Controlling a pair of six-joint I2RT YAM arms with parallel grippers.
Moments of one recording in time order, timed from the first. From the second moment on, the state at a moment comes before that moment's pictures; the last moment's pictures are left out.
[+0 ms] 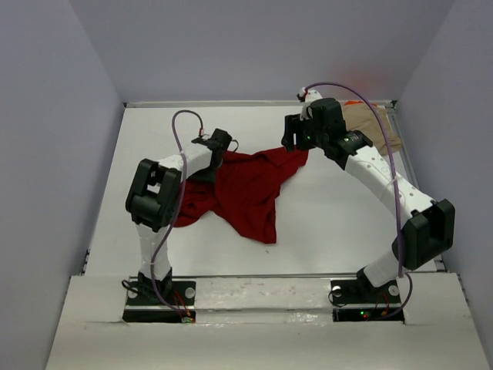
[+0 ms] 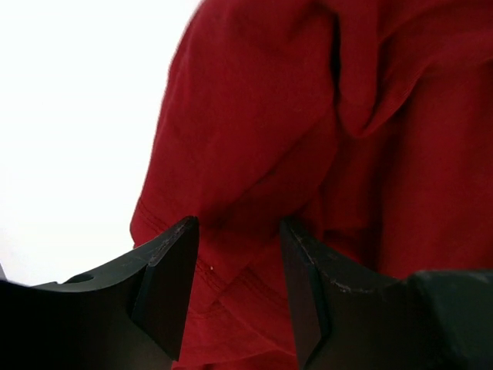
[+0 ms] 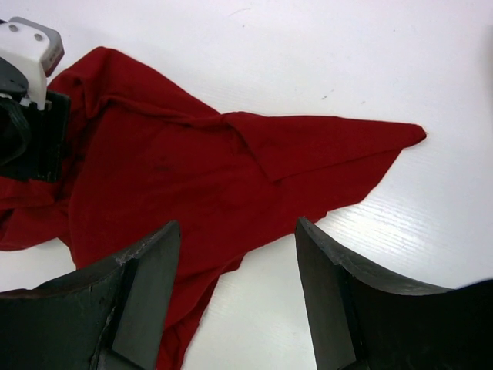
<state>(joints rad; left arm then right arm) -0.43 1.96 1.39 -0.73 -0.56 -0.36 0.46 1.55 1.44 -0.43 -0.04 0.18</state>
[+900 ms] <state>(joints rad) -0.44 1.97 1.49 -0.82 -0.62 -0.40 0.46 1.60 1.33 -0.38 -0.04 0.19</state>
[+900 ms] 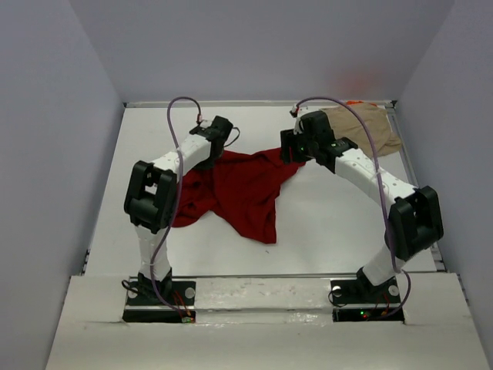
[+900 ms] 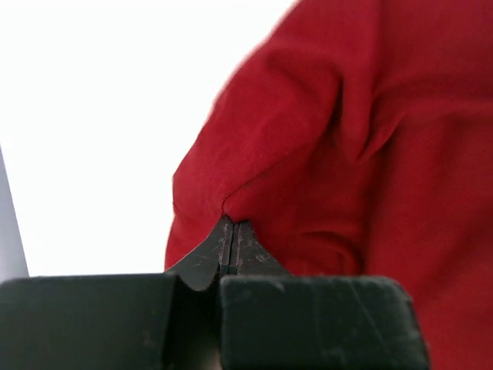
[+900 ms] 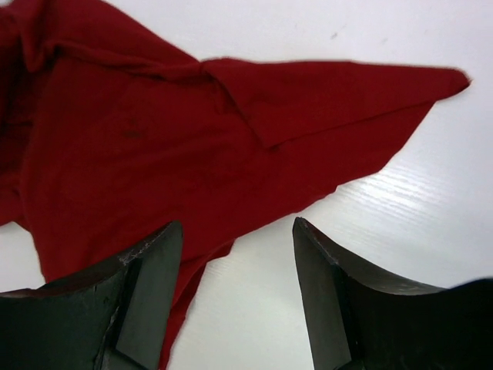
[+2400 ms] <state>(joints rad) -0.14 2.45 2.40 -1.00 -0.61 -0.29 0.46 1.87 1.38 -0.39 -0.30 0.20</state>
